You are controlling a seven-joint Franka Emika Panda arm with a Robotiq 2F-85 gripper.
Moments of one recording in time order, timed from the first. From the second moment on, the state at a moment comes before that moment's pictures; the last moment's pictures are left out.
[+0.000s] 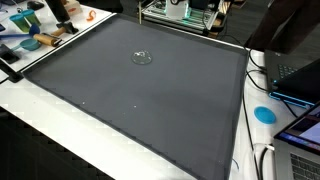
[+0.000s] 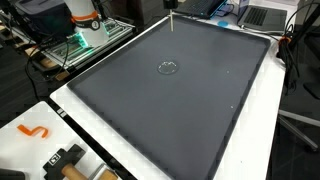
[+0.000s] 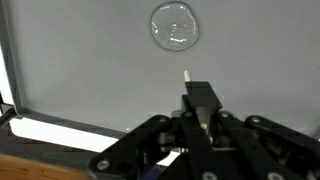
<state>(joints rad) 0.01 -0.29 0.09 -2.43 -0.04 2.38 -0.12</state>
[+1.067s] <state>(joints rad) 0.02 -0.12 0.08 -2.37 -0.07 2.39 -0.08</state>
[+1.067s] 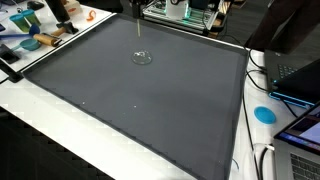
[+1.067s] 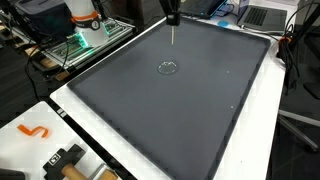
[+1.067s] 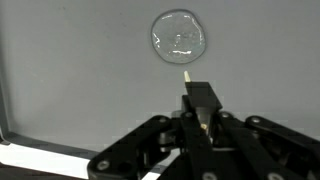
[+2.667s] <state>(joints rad) 0.03 0.10 0.08 -2.39 -0.07 2.58 -0.08</state>
